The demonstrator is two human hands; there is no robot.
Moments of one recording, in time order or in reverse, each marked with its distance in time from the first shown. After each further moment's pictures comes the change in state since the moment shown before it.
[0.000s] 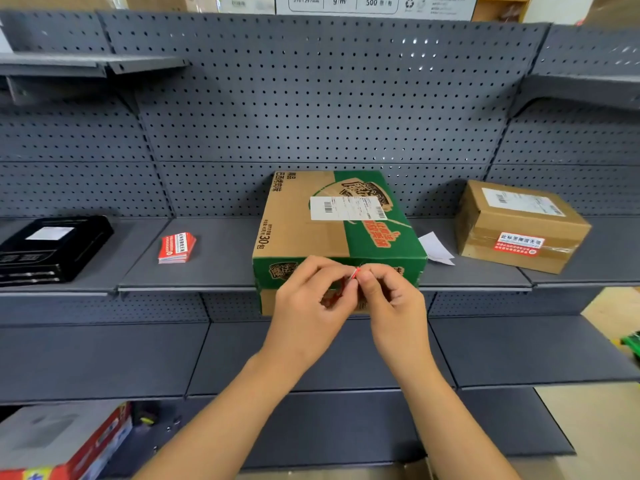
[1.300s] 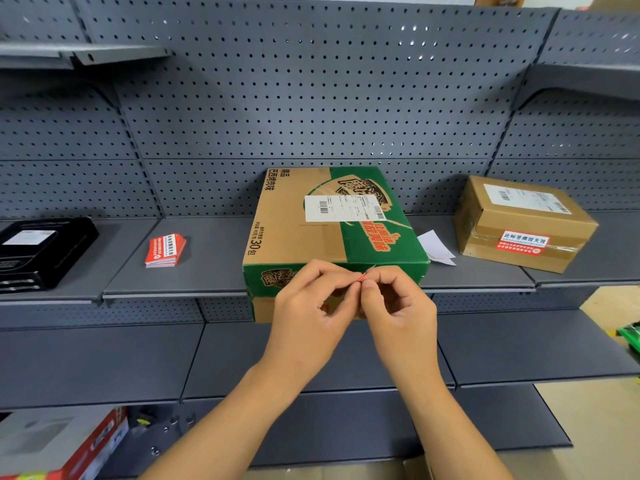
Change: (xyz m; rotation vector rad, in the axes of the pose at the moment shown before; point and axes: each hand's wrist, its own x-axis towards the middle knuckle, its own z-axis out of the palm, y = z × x) left_hand 0.008 -0.002 0.009 -0.103 -0.034 -0.053; right_hand 0.007 0.002 0.000 -0.101 0.088 -0.085
